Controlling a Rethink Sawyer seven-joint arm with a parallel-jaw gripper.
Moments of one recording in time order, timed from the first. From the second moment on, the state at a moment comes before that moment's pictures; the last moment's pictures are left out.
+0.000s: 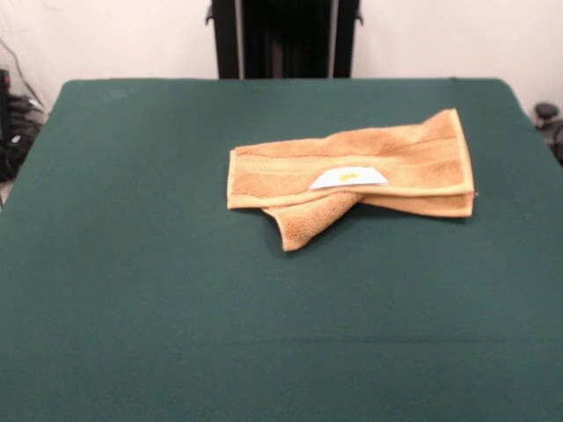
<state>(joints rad) -0.24 -0.26 -1.81 0.03 1.42 1.80 2.20</state>
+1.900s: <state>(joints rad) -0.26 -0.24 -1.78 0.00 1.41 1.94 1.99</state>
